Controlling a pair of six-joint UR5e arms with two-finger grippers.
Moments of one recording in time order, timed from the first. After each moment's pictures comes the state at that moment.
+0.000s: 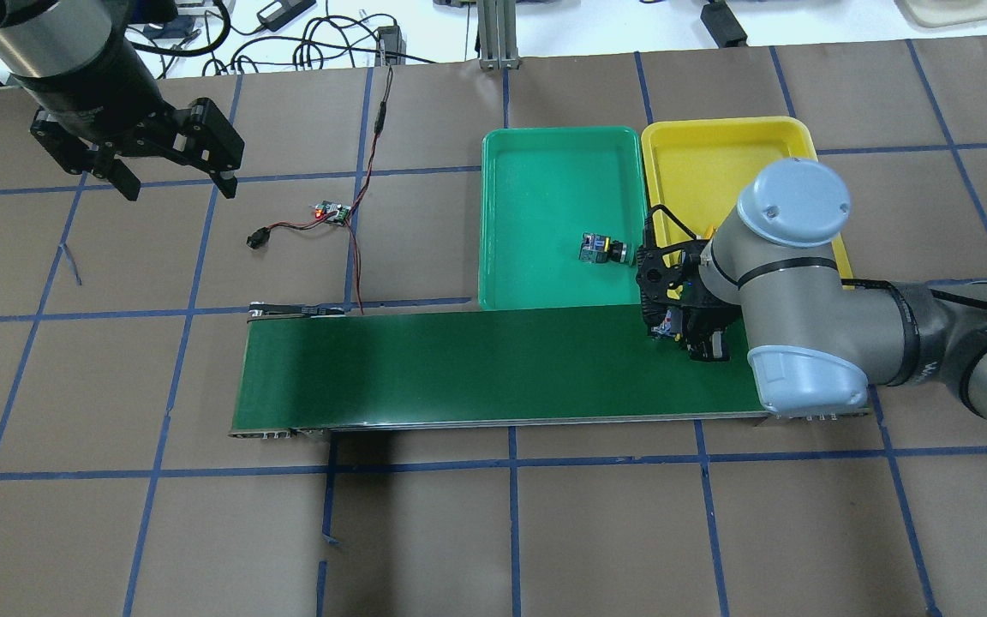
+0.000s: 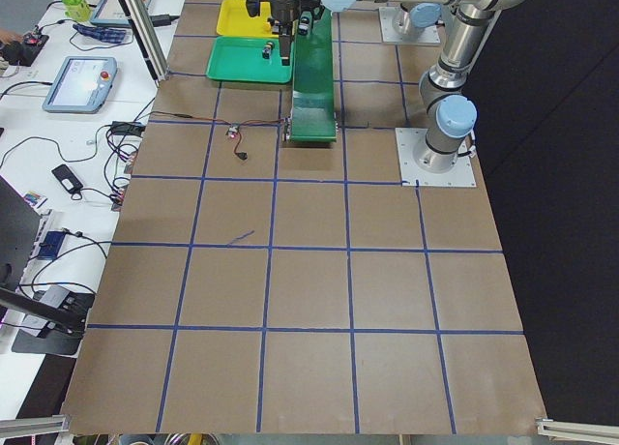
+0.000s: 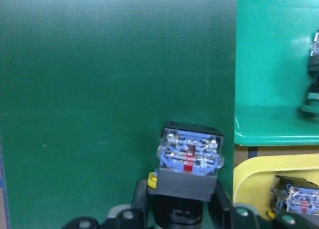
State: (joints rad) left arm -1.49 -1.59 -1.51 -1.61 1.60 0.09; right arm 1.58 -1.48 2.16 -2.36 -1.53 -1.55
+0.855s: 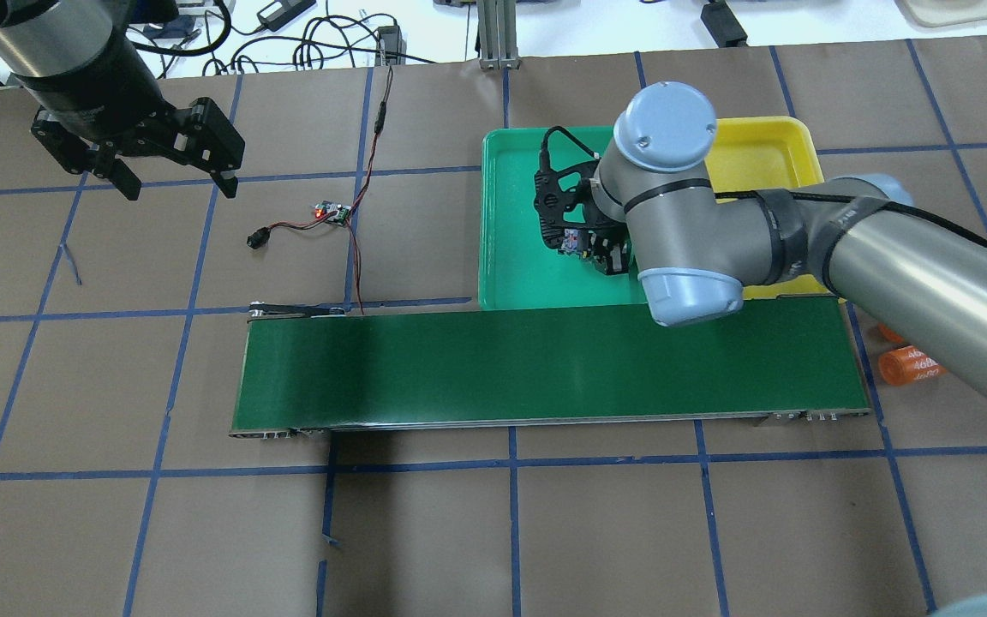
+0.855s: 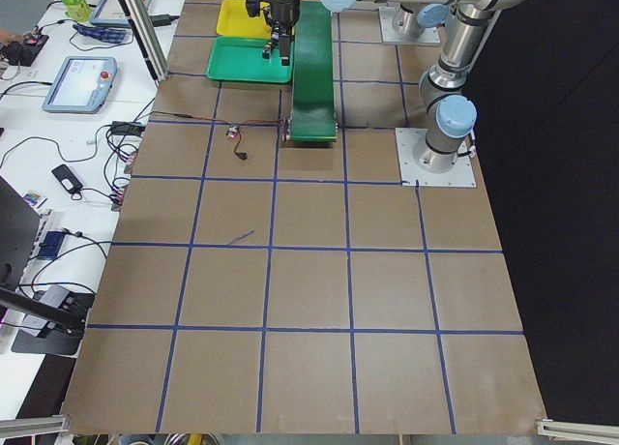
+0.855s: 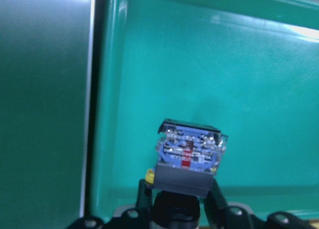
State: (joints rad) left arm -1.49 -1.59 -1.50 -1.61 1.60 0.09; right arm 1.78 -1.19 1.81 -2.45 -1.54 -1.47
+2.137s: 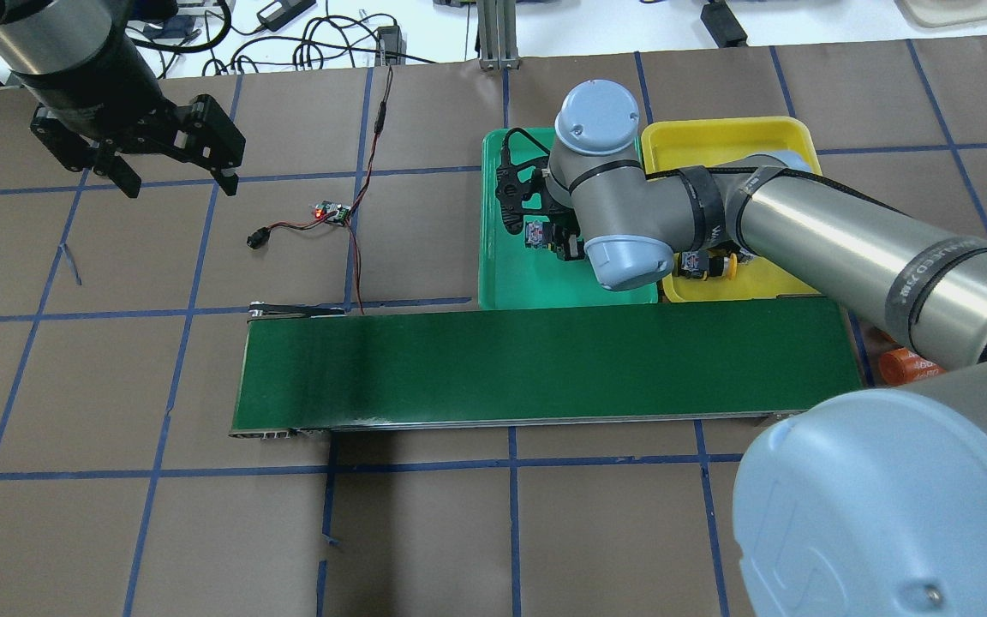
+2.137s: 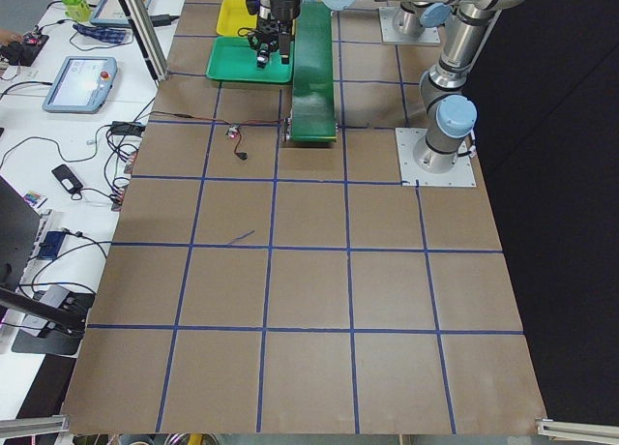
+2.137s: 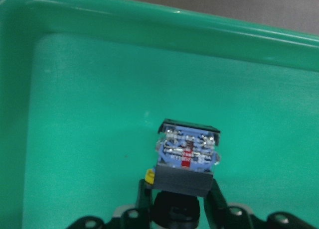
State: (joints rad) left arm -1.49 -1.59 -1.50 -1.60 1.60 0.09; right arm 1.80 -1.02 1.69 -2.44 -1.54 -1.43
